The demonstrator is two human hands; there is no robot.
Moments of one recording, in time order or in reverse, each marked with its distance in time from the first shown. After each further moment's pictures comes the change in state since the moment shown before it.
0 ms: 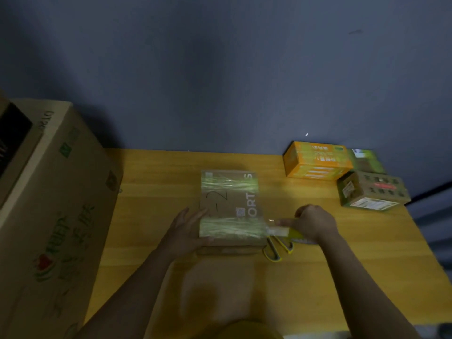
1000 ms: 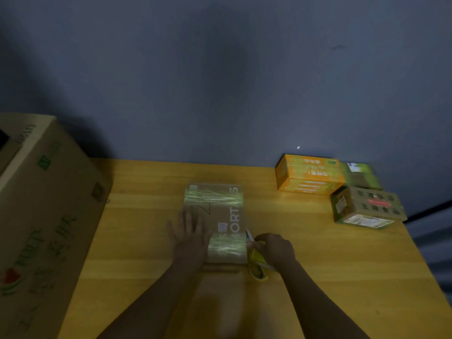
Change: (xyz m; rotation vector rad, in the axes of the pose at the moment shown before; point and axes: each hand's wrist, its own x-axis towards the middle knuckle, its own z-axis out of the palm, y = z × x) left_hand 0.028 0.079 0.055 0.615 0.273 -0.152; right_hand 0.027 -0.001 0.063 0.048 -0.126 -0.150
